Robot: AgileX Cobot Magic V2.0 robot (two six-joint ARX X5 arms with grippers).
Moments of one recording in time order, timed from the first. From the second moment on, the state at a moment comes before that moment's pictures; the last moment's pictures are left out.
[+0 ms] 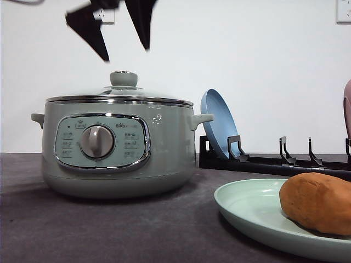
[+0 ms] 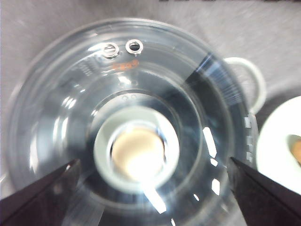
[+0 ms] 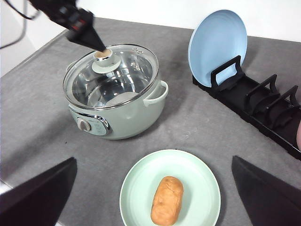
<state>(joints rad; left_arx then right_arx) -0.48 1.88 2.19 -1.37 0.08 0.02 0.54 0.57 1.30 -1.16 -0.05 0.20</state>
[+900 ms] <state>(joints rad) -0.48 1.13 1.73 -1.25 0.08 0.03 0.54 0.57 1.30 -1.16 -0.05 0.20</state>
